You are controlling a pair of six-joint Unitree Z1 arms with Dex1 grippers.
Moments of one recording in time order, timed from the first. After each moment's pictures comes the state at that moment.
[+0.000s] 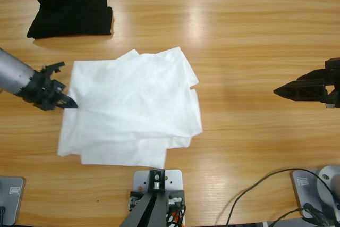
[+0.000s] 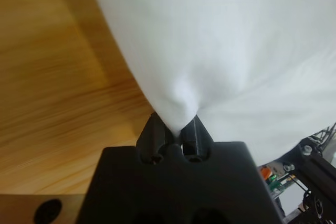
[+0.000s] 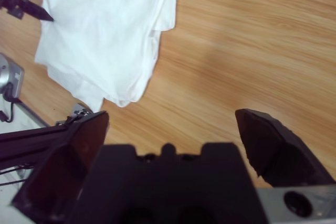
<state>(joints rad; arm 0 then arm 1) -0.27 1.84 -0.87 0.59 -0.41 -0.24 0.42 1.11 -0.72 0.55 0.34 0.31</state>
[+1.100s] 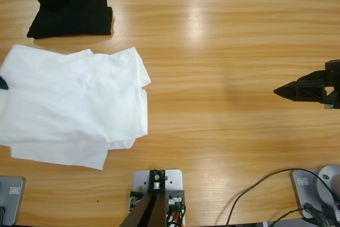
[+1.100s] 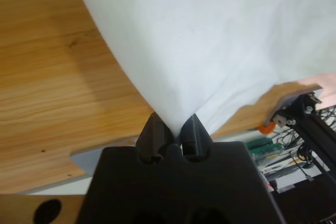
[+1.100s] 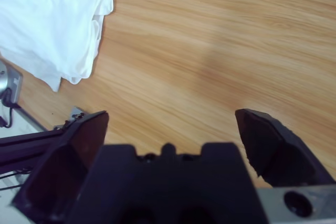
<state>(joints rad) -0.02 1.75 -1.35 1.33 -0.23 -0.03 0.42 1.09 -0.69 0.52 0.32 0.33</state>
